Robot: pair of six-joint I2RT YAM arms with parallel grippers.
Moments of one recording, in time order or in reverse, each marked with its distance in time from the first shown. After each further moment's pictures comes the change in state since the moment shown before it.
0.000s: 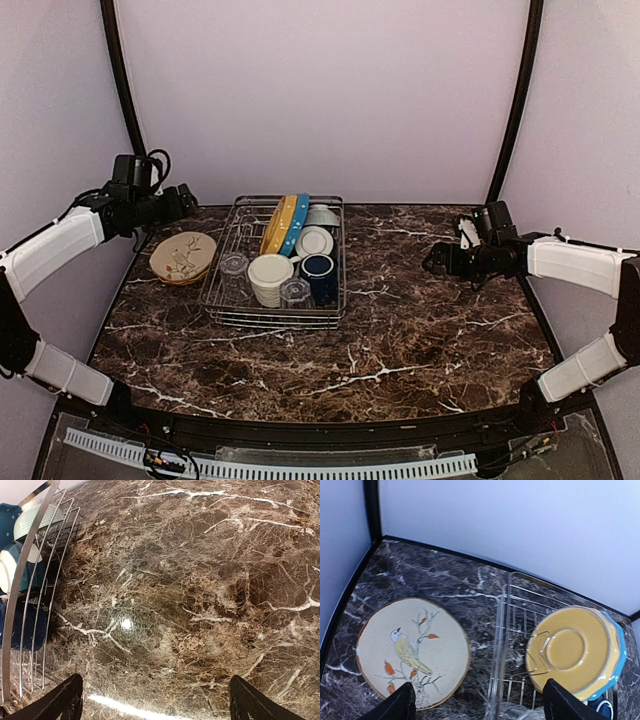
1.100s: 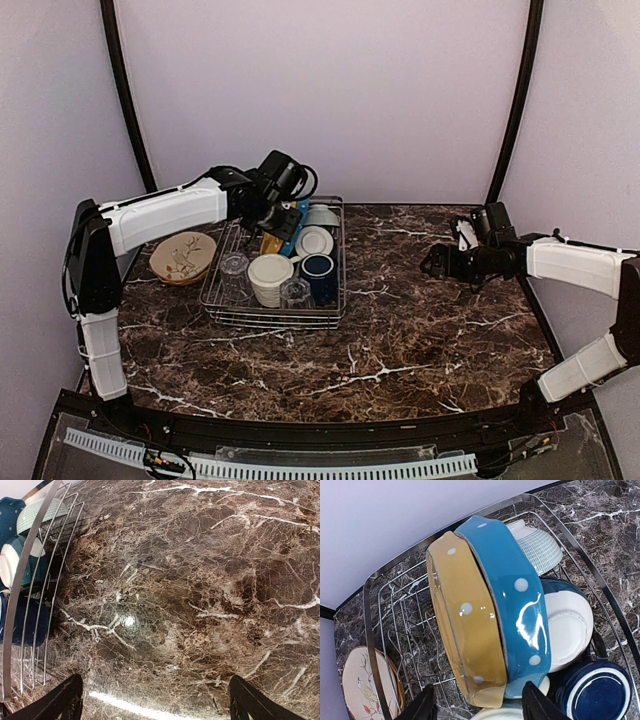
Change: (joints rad) left arm -0.584 0.634 0.684 -0.352 -0.375 0.329; right arm 0.013 -0.002 -0.006 0.000 -0.011 0.001
